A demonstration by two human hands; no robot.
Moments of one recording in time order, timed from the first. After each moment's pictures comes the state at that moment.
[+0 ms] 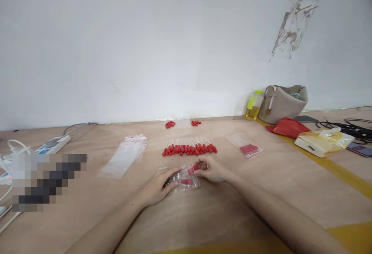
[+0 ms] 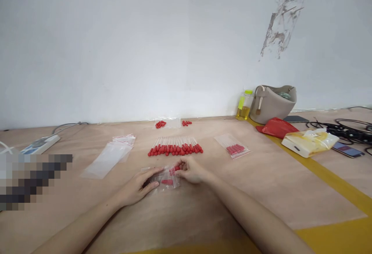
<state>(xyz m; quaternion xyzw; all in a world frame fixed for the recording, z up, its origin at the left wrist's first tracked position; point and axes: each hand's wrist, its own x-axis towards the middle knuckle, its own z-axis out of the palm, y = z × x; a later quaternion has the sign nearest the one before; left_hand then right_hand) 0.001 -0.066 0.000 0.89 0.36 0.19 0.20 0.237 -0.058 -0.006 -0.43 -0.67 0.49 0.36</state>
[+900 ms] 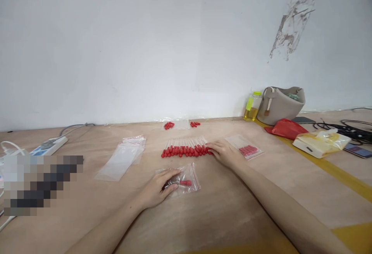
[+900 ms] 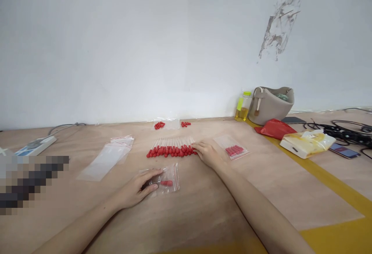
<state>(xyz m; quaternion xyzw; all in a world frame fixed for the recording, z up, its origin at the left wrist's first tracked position) -0.002 -0.061 -0.006 0.90 0.35 0.19 0.19 0.310 -0.018 -0.006 -0.44 -0.82 -0.08 0.34</state>
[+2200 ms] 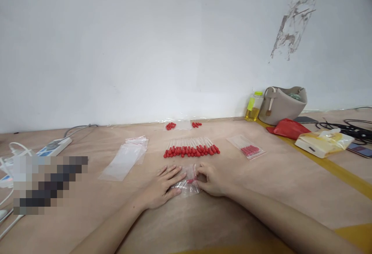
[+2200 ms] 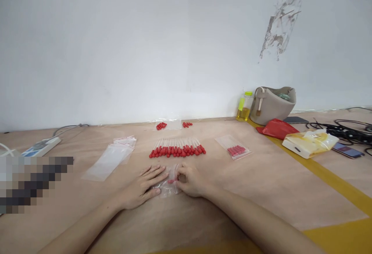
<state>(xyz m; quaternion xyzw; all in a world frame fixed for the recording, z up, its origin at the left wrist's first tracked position) -0.006 -0.061 0.002 0.94 0.31 0.07 0.12 0.230 -0.081 -0.008 -0.42 -0.82 0.21 0.33</state>
